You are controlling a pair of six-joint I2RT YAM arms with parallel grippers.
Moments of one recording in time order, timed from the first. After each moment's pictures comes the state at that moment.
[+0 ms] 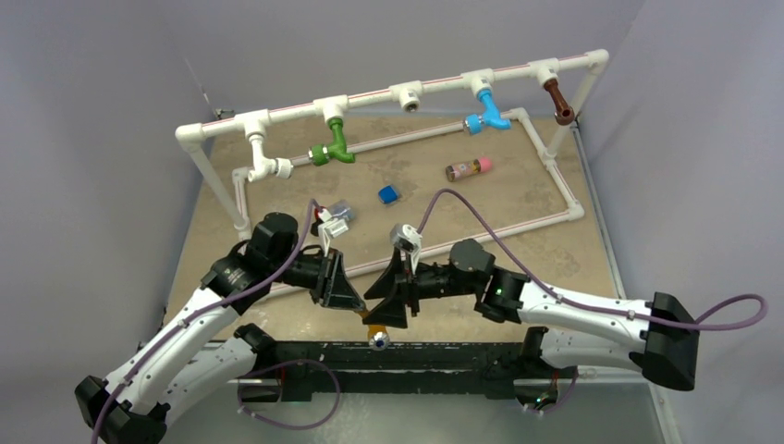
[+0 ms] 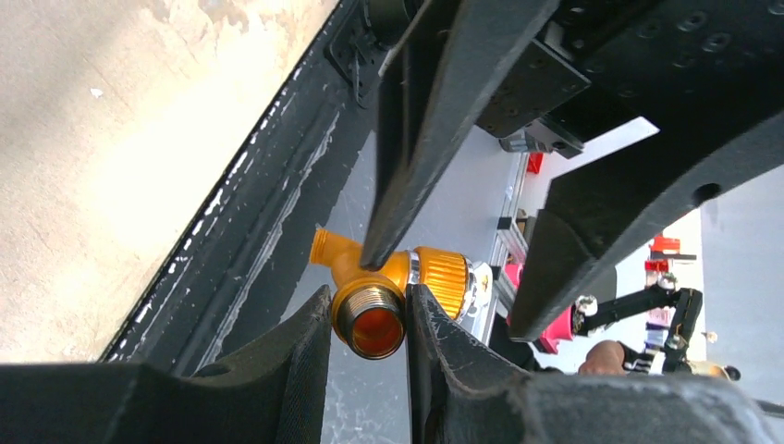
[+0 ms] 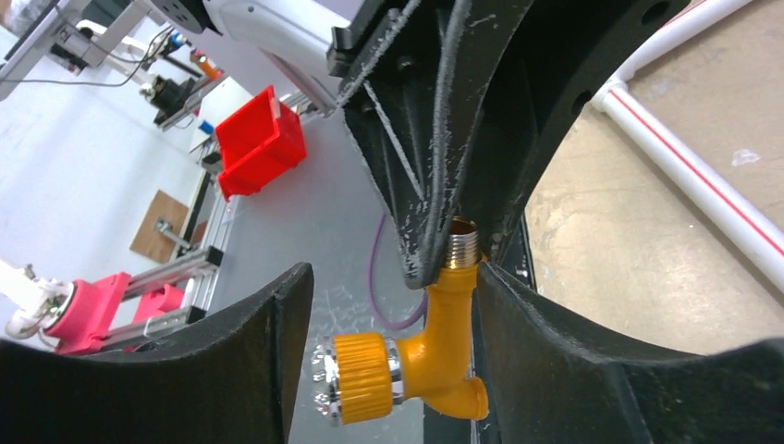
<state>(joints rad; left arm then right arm) -0.60 0.77 0.74 -0.60 0.91 -0.55 1.12 1.09 0.65 0.36 -0.55 0.55</state>
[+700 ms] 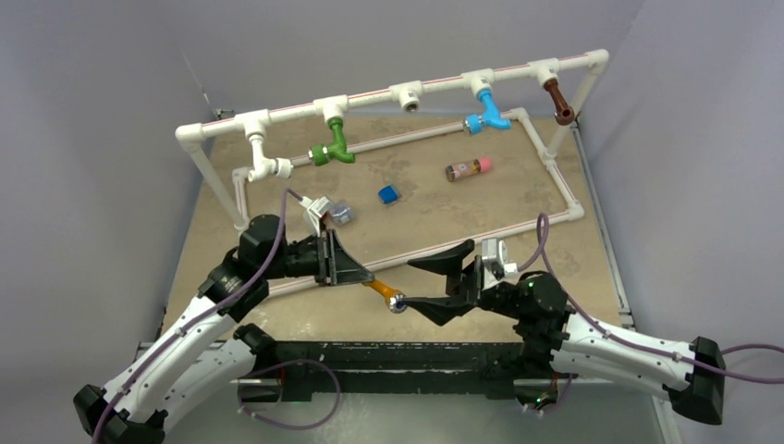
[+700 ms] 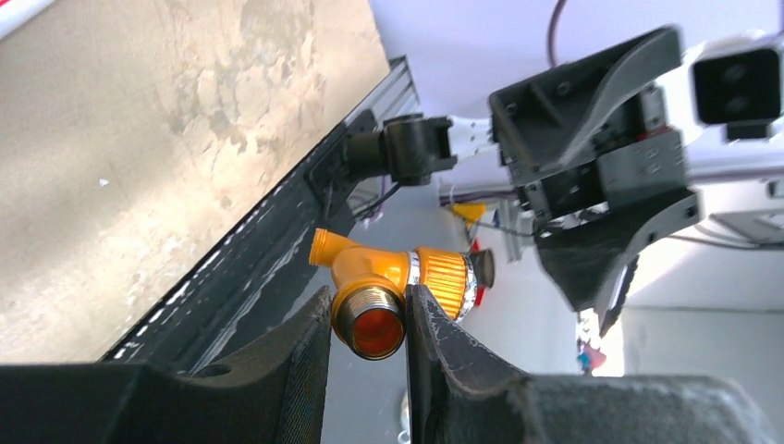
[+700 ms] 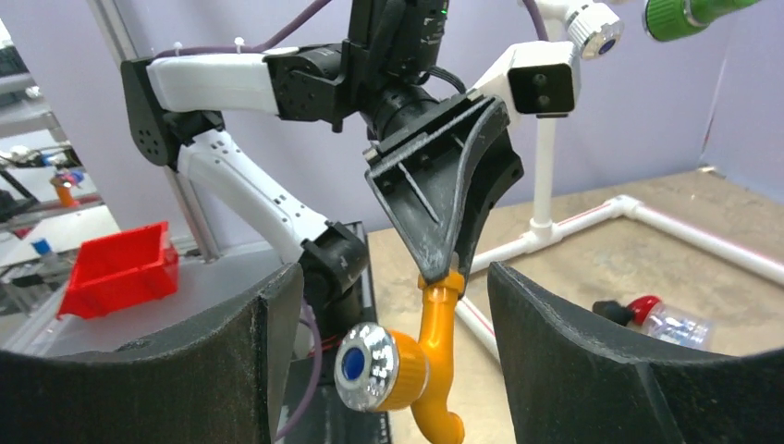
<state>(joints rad) -0.60 0.72 0.68 -0.32 0.71 -0.92 1.12 0.61 0.37 0.60 -0.25 0.29</state>
